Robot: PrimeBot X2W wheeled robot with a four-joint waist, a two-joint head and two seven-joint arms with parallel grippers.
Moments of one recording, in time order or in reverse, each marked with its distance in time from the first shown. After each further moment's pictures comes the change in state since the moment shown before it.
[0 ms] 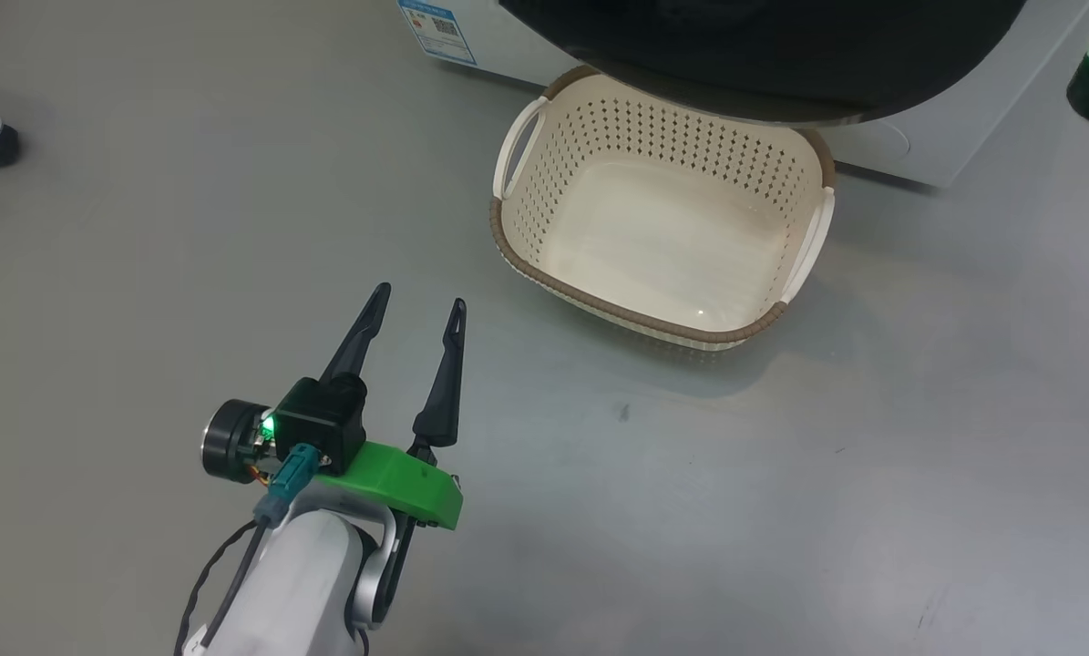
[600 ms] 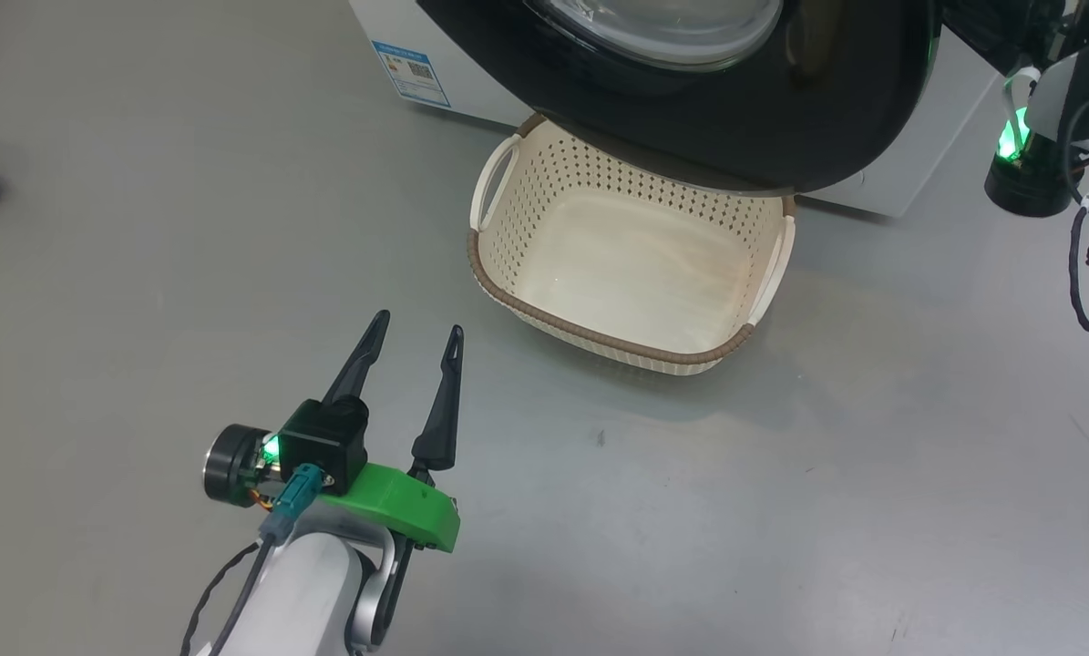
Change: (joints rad) left arm 0.031 0.001 0.003 0.017 0.010 -0.001 0.000; right arm 0.094 0.052 0.031 0.034 -0.010 0.000 0.053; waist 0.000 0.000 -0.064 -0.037
